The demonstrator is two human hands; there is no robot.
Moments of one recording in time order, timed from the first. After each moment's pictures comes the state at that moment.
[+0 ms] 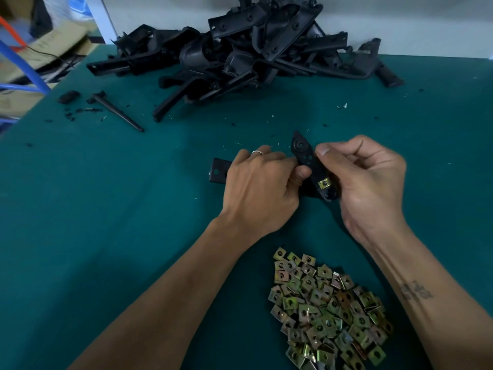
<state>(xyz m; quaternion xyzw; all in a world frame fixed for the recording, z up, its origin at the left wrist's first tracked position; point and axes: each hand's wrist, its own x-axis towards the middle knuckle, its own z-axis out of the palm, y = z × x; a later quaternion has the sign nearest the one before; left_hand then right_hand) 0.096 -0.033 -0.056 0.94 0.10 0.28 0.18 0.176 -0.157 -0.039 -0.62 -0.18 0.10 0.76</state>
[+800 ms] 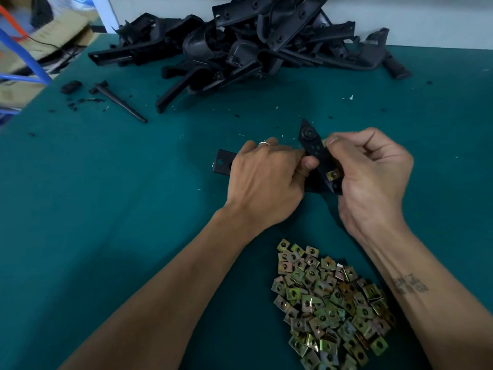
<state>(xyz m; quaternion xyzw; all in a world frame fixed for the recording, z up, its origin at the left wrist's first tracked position) 0.096 -0.035 -0.053 0.94 0.10 0.28 0.18 0.168 -0.148 -0.039 -0.59 -0.14 0.04 0.79</state>
